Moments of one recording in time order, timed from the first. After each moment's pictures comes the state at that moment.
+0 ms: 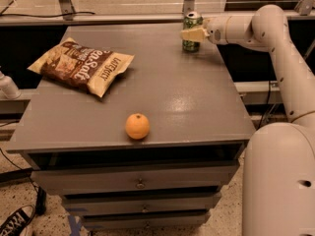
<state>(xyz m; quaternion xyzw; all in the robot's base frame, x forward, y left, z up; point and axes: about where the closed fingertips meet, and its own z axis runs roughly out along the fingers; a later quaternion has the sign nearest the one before) 0.853 -0.137 0.880 -0.35 0.71 0.25 0.55</state>
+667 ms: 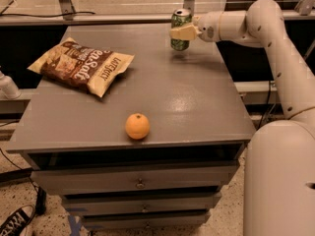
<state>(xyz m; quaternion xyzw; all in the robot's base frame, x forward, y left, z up) 0.821 -0.090 0.903 -0.39 0.68 0.30 0.54</state>
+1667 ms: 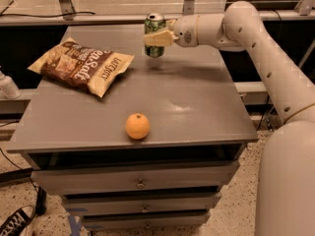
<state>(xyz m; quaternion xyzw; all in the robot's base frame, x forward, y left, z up) 0.766 0.000 0.912 -0.44 0.64 0.37 0.52</state>
